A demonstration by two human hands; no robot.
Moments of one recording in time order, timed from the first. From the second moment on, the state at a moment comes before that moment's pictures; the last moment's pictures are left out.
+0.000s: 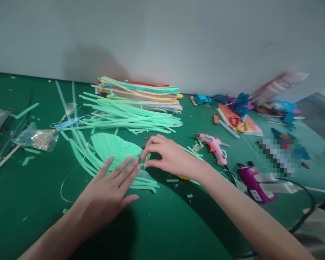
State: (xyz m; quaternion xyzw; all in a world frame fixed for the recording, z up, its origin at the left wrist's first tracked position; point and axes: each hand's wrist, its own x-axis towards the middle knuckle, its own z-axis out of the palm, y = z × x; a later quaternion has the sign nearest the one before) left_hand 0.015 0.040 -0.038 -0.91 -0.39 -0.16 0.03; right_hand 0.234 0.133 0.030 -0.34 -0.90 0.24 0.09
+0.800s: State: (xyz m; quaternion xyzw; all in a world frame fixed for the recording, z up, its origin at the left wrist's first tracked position) left_hand -0.015 0.039 -0.021 -0.91 -0.38 -0.12 0.07; right_hand 0.205 0.157 0.039 -0.45 -0.86 0.22 -0.11
